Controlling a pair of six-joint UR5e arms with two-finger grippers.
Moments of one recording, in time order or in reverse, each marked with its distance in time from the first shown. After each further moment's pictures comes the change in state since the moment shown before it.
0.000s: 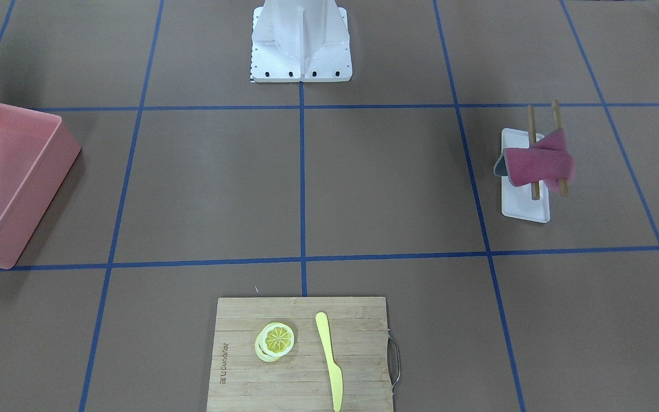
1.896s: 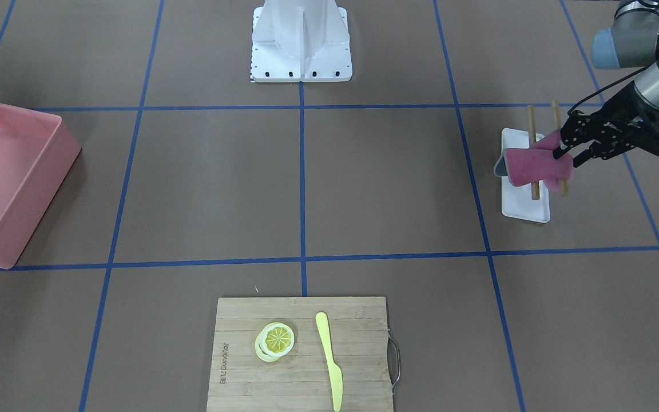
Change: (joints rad) left arm 0.489 0.042 0.068 -0.678 -0.038 -0.815; right arm -0.215 0.010 0.015 0.256 -0.033 0.578
